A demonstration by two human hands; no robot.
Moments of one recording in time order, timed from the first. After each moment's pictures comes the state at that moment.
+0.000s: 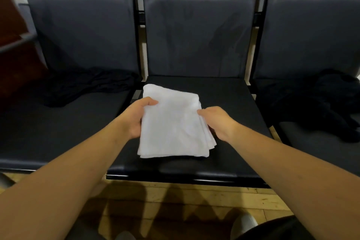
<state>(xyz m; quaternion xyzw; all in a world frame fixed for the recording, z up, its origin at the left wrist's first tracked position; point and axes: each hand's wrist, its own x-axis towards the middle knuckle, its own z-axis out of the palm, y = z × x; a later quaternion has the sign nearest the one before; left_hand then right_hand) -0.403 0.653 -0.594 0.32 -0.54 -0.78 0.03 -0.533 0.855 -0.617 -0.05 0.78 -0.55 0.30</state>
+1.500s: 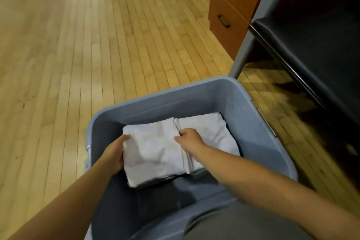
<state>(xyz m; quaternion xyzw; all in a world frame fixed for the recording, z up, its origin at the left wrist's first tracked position) 0.248 0.599 -0.851 0.76 -0.07 -0.52 0.38 0.026 0.524 -0.866 -0.52 0.62 -0.09 0.58</state>
